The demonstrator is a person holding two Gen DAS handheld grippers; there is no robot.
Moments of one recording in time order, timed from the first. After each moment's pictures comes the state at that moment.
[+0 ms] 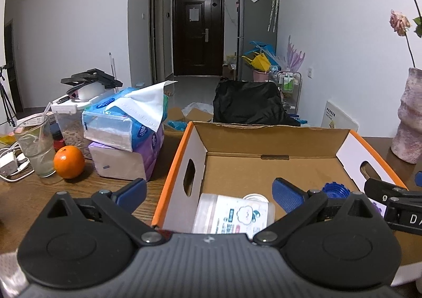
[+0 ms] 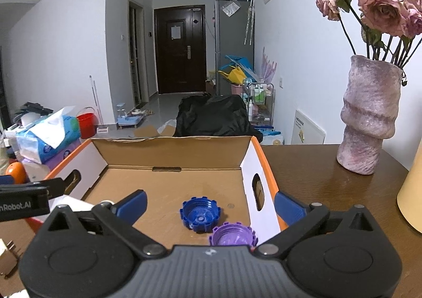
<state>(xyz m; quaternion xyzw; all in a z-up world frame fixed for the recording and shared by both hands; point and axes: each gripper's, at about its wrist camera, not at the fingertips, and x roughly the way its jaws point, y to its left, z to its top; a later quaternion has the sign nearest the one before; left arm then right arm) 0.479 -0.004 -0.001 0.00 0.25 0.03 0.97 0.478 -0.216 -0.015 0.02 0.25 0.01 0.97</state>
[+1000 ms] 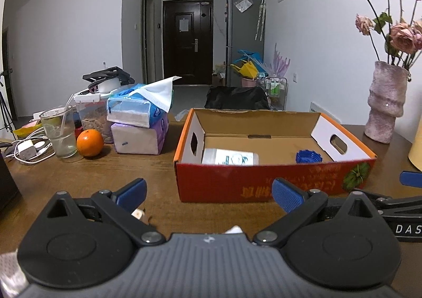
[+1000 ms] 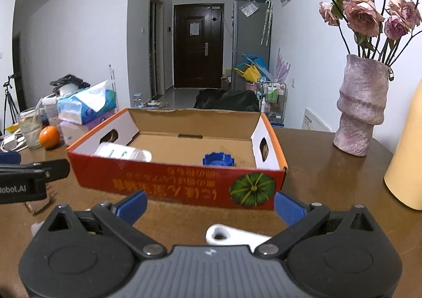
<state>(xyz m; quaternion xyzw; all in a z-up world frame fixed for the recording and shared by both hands) 0.367 0.005 -0.007 0.00 0.23 0.01 0.97 0.369 -0.204 -0.024 -0.01 0.26 0.05 0.97</state>
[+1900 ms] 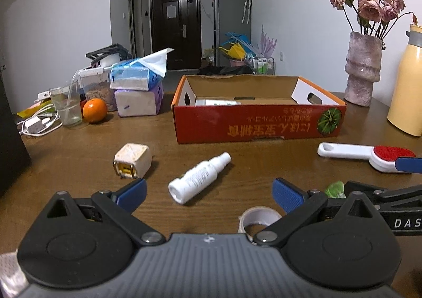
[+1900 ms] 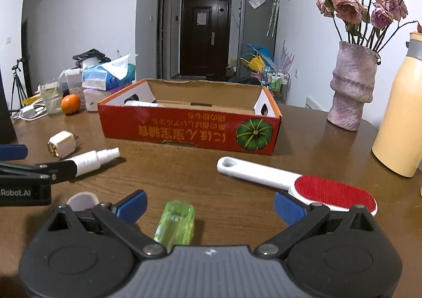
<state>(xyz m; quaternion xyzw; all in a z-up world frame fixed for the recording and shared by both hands) 0.285 0.005 -0.032 0.02 0.26 -0.02 0.96 0.280 -0.199 -0.044 -0.03 0.28 0.06 0.96</state>
